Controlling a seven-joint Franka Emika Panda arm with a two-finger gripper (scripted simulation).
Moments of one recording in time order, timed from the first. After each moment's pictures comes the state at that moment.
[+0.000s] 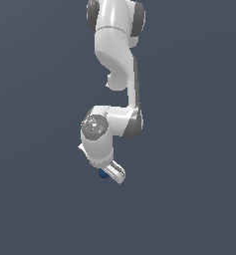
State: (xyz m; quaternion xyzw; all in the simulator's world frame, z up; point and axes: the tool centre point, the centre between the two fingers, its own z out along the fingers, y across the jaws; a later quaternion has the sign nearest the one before) arm 0.097 -0.058 0.069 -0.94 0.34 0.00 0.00
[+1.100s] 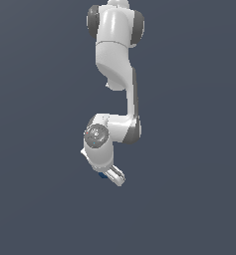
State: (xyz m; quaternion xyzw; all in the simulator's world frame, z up) arm 0.097 -0.058 0.030 -0.94 0.34 0.00 0.00
